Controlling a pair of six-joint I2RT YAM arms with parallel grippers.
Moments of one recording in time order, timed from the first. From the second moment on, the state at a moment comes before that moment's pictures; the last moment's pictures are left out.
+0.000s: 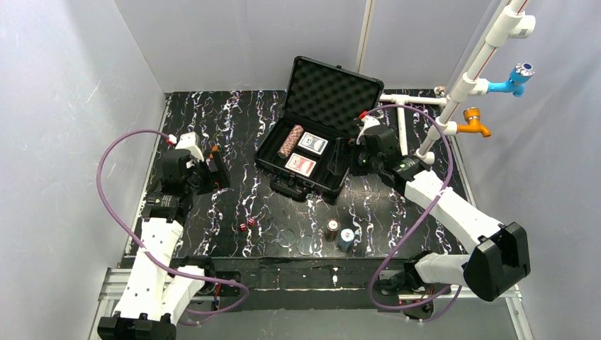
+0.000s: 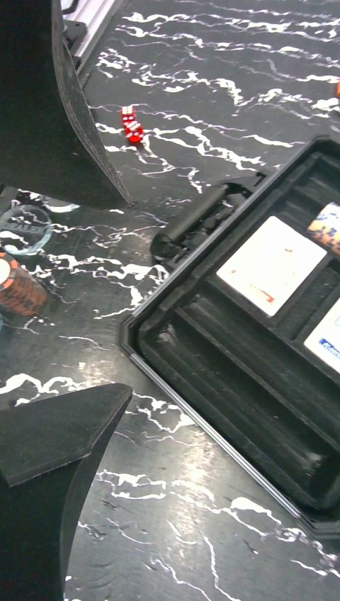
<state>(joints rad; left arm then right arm) -0.07 0.81 0.85 -0.68 0.01 -0.28 0.57 1.25 0.99 -0.37 -0.06 0.45</state>
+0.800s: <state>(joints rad) -0.13 0.89 0.87 -0.66 0.20 -0.25 0.76 1.27 1.00 -0.59 -0.09 0.38</state>
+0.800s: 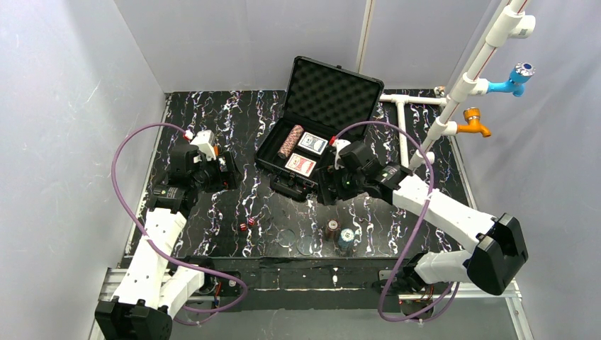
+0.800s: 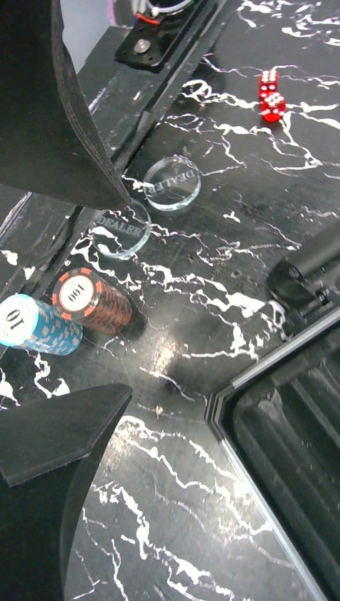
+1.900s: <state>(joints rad) -0.15 0.89 0.88 -0.68 0.15 -0.25 1.02 1.39 0.96 -0.72 0.10 0.39</state>
